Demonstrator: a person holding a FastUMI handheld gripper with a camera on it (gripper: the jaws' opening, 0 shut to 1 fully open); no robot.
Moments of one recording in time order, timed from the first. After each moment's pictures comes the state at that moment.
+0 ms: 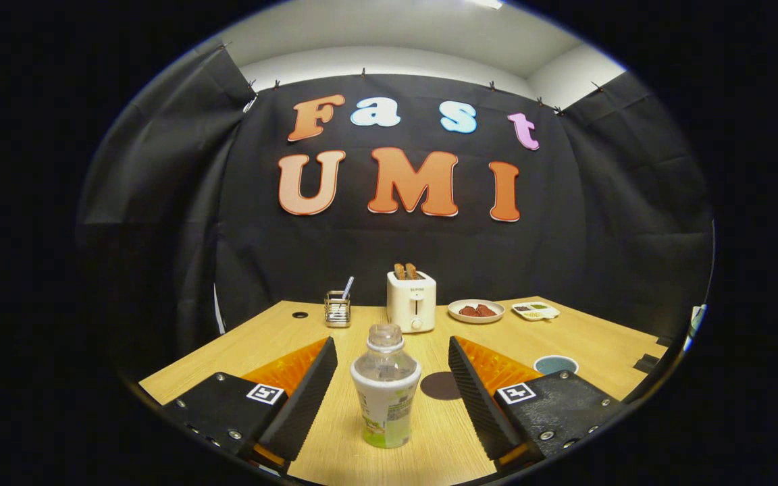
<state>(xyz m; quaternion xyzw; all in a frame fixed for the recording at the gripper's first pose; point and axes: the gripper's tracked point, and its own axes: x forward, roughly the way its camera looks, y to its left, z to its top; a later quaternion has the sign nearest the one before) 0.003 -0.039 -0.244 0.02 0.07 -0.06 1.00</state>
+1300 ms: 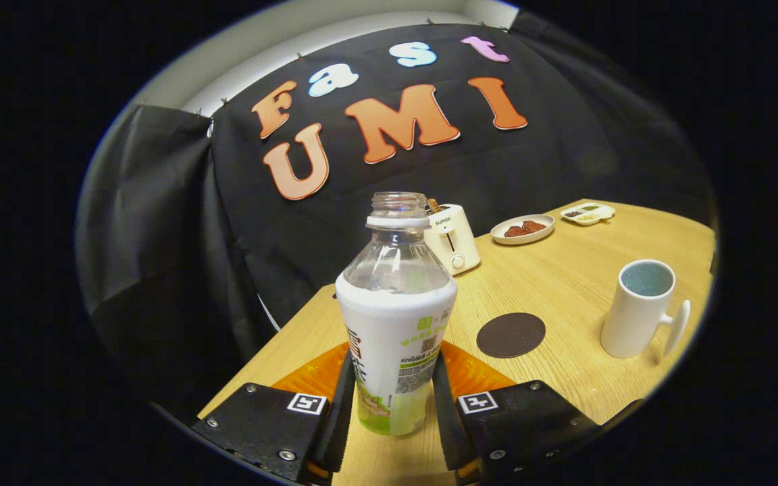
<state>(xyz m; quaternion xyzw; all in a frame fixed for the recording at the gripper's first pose) 0.038 -0.031 -0.305 0.24 0.15 0.03 0.96</state>
